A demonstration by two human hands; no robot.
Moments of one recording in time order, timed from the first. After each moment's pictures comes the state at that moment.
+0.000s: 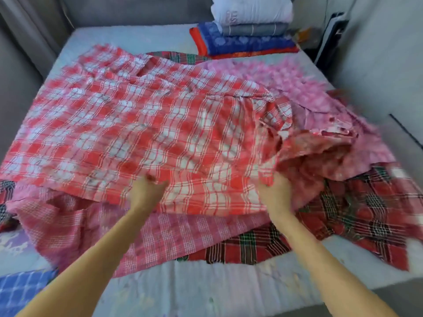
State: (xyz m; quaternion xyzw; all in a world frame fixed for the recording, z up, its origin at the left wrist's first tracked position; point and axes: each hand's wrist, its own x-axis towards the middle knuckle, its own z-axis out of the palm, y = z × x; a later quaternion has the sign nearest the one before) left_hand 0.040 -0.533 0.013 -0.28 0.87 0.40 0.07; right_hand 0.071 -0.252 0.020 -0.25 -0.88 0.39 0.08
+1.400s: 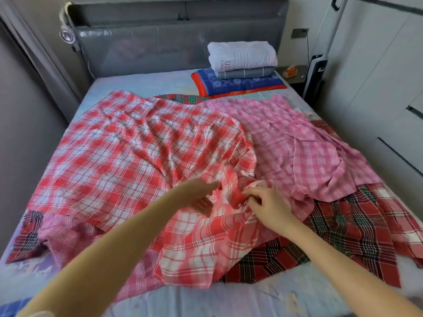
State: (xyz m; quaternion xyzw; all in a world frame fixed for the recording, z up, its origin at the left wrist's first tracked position) left_hand 0.024 -0.444 0.141 -0.09 0.77 0.47 0.42; right_hand 0.102 -0.251 0.142 0.04 -0.93 0.36 -0.02
